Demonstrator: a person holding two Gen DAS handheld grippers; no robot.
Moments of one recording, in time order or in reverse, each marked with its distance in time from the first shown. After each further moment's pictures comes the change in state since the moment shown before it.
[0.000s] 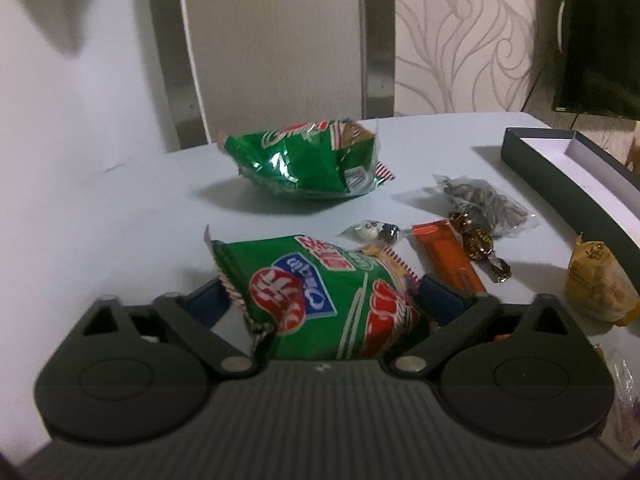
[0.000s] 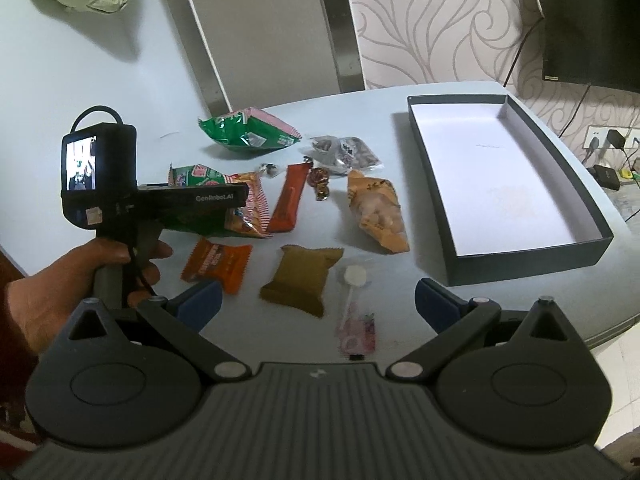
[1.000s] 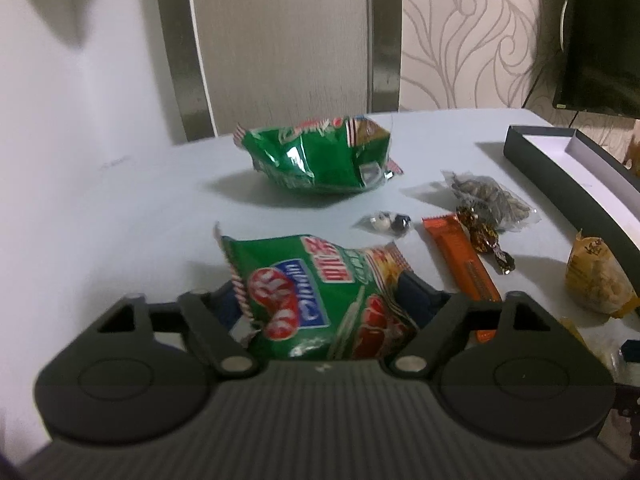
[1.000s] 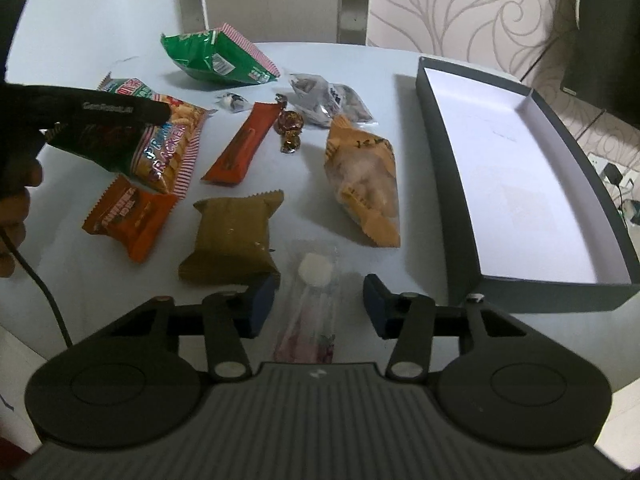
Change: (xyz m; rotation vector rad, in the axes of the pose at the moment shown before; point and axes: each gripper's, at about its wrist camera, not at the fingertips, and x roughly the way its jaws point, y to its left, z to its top) left arm -0.006 0.014 0.002 -0.018 0.051 -0.007; right arm 0.097 -0.004 -0.007 -0.205 0.116 -0.133
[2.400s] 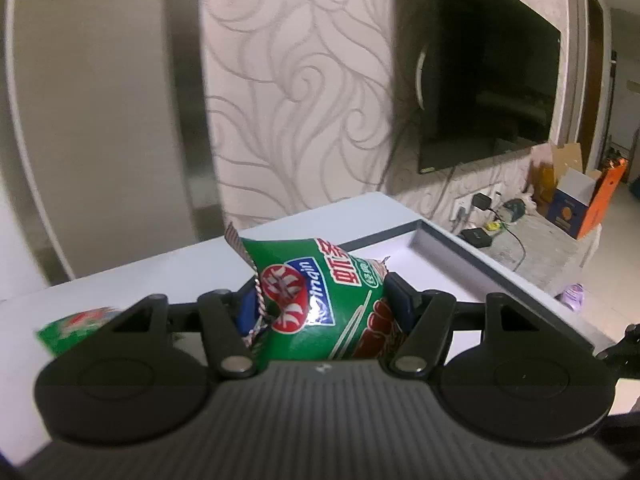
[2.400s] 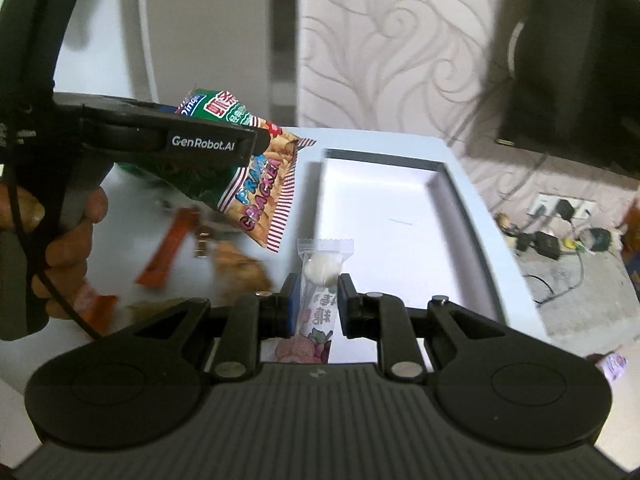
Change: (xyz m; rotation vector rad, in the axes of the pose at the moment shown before) left arm -0.008 -0.168 0.093 0.160 -0.200 -0.280; right arm -0.063 -0.087 0.049 0.064 -0.138 -0.091
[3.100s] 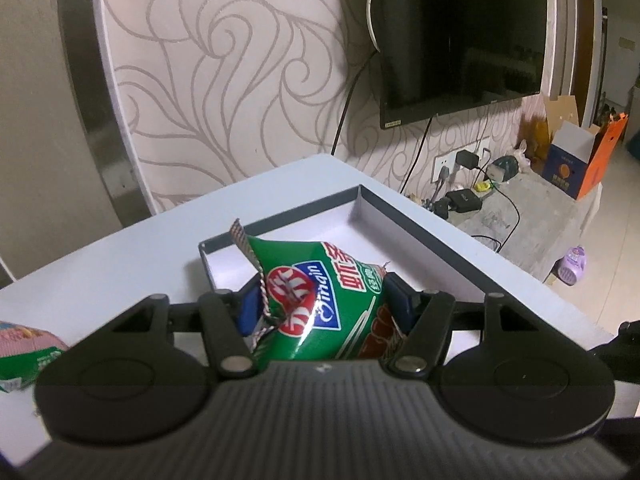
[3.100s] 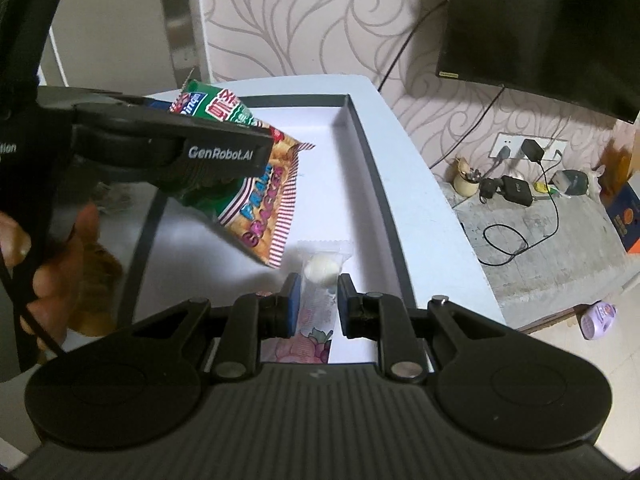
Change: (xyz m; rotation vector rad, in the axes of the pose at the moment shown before) left arm 0.091 -0.084 -0.007 0.066 0.104 -0.008; right arm 0.076 -0.107 -0.015 0.100 0.122 -0.075
